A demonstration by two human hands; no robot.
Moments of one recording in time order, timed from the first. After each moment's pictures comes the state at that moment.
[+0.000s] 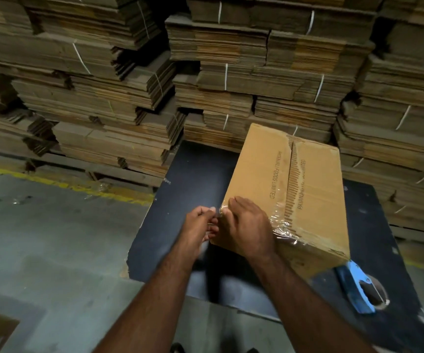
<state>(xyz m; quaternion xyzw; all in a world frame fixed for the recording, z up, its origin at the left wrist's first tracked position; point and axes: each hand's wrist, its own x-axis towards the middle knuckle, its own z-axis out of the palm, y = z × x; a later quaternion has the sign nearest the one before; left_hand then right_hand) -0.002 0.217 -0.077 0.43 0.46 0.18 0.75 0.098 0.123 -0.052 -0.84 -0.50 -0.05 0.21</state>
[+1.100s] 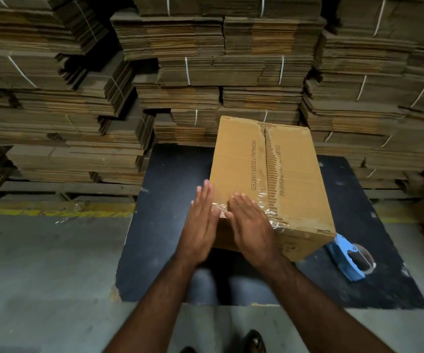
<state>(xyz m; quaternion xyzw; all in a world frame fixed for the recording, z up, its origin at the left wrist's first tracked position) 0.009 0.212 -0.089 0.85 0.19 0.22 0.44 0.113 0.093 -0.074 -0.84 -0.49 -0.09 0.21</state>
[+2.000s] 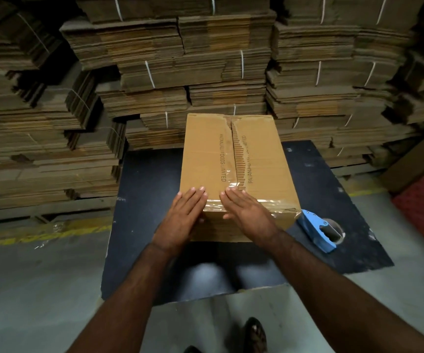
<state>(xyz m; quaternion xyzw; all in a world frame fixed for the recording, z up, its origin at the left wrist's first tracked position) 0.022 0.234 -0.093 0.98 0.01 0.16 0.12 0.162 0.042 -0.064 -0.83 -0.55 -0.07 0.08</state>
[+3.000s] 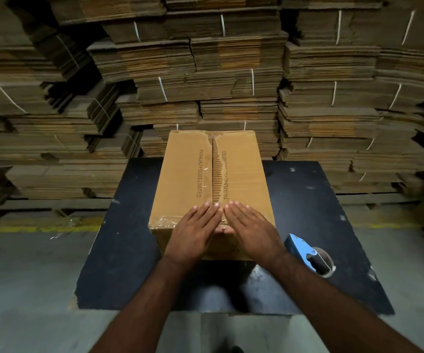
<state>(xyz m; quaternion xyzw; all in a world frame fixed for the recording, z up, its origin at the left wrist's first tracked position) 0.083 0.129 -0.084 0.99 0.05 0.16 0.01 0.224 -0.031 -0.074 -0.79 -0.60 -0.13 0.07</state>
